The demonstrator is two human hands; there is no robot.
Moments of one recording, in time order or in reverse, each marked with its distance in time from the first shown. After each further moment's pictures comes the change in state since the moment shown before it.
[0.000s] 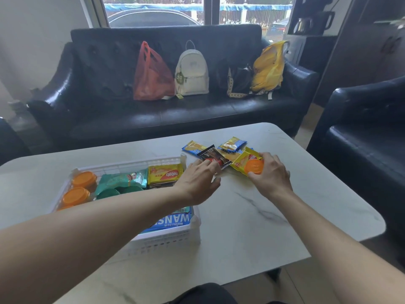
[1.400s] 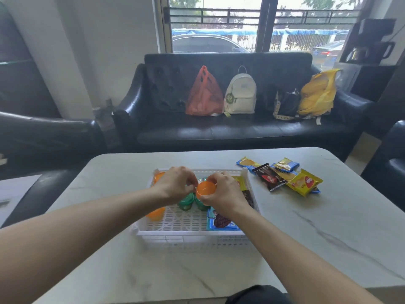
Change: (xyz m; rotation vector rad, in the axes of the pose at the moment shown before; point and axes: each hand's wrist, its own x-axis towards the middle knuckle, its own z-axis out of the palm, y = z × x) left_hand -0.146 -0.143 -0.124 -0.039 0.083 -0.297; right_hand -0.119 -0.245 0.065 0.207 -0.325 -0.366
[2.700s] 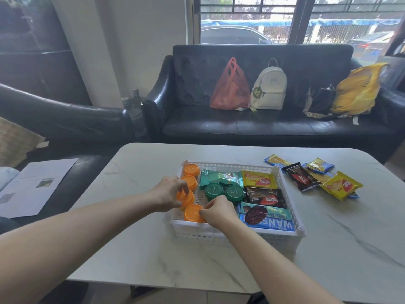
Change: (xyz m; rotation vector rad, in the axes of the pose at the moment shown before) left_hand -0.054 -0.104 0.007 0.094 -0.203 -0.172; right_hand -0.012 -0.039 0.104 0.130 -0.300 0.348
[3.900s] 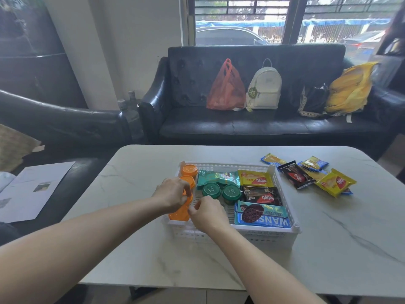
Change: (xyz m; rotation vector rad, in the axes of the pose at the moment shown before) left_hand -0.001 0.023 0.004 0.015 0.099 -0.082; right_hand -0.013 -0.012 0.018 -0.184 0.075 -0.155
